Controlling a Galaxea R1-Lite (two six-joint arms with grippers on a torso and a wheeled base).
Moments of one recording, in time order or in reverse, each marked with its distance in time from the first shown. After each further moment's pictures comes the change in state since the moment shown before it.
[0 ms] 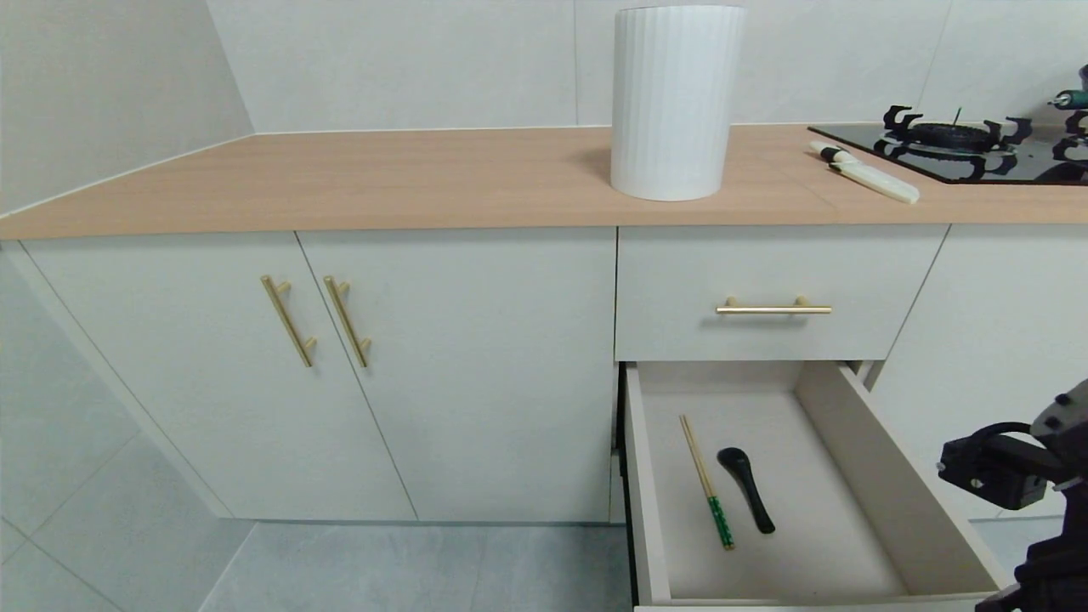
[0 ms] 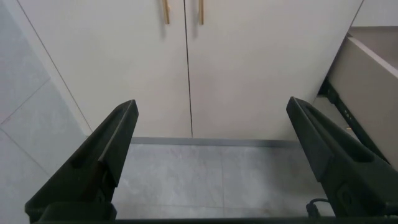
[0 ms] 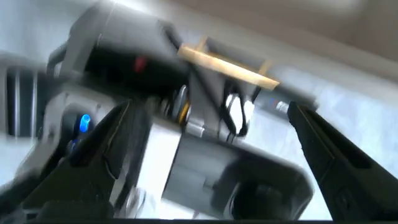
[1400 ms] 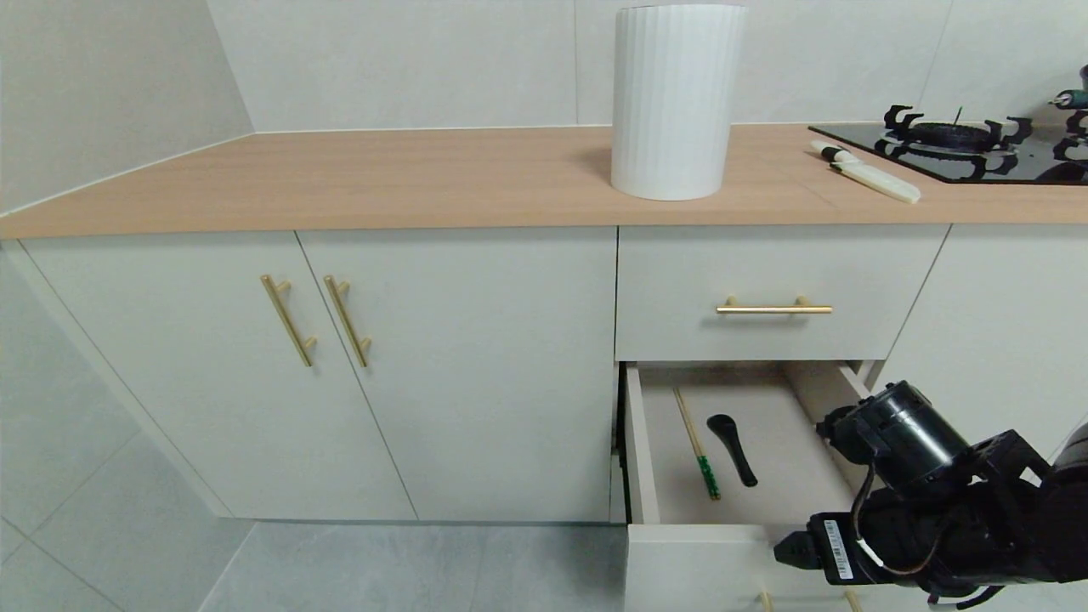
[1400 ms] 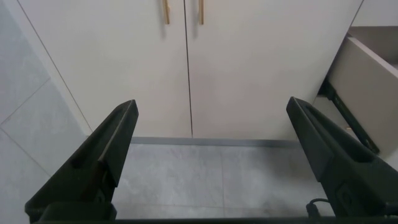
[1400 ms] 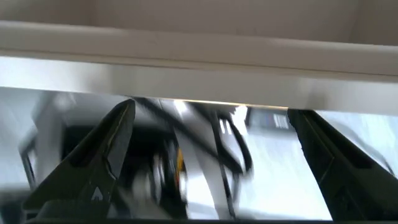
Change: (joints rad) left arm 0.000 0.000 0.000 0.000 0.000 0.000; right arm -0.063 0.370 0.119 -0.560 -0.212 0.150
